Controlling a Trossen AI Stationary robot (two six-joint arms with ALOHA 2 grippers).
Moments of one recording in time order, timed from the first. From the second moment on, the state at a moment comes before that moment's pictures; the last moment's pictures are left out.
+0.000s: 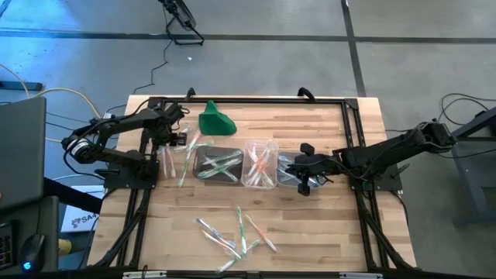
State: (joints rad) left arm 0.92 1.26 0.57 -0.82 -0.13 -0.63; right arm 0.17 1.14 0.58 -0.11 0.23 0.23
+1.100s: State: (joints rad) left arm 0.92 1.26 0.66 -0.88 -0.14 -0.61; right arm 0.17 1.14 0.58 -0.11 0.23 0.23
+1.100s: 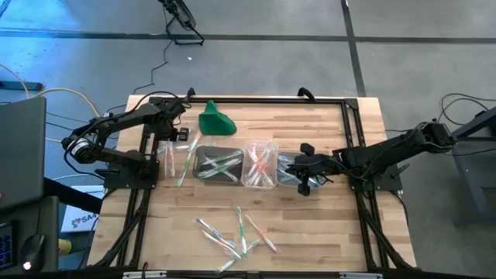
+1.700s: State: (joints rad) left arm 0.92 1.26 0.66 -0.88 -0.15 -0.63; right arm 0.17 1.14 0.58 -0.11 0.23 0.23
